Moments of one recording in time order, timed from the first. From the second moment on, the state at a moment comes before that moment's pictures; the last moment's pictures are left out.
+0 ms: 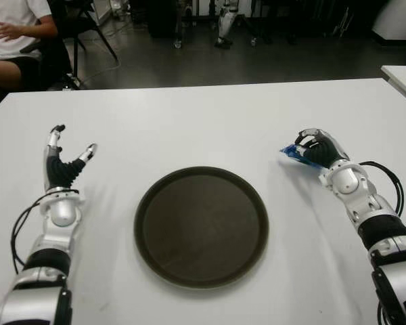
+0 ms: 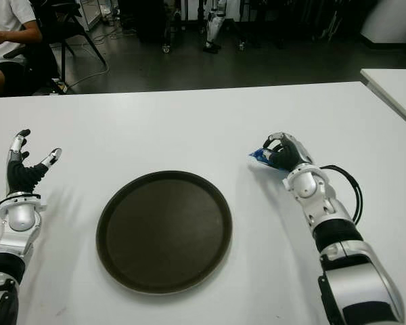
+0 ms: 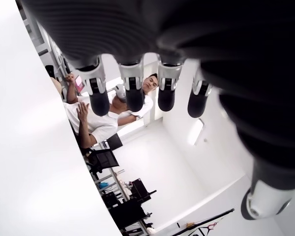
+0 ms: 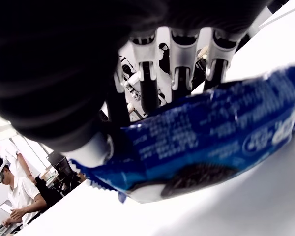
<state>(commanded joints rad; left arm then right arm) -0.44 0.35 0.10 1.02 0.19 -0.58 0.40 -0.59 -0.37 0.16 0.91 -0.35 -0.18 -0.09</state>
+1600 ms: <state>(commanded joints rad) -0.43 0.34 0.12 1.00 0.17 -0.58 0.39 -0.59 -0.36 0.17 0.90 -0.35 -0.18 -0.10</state>
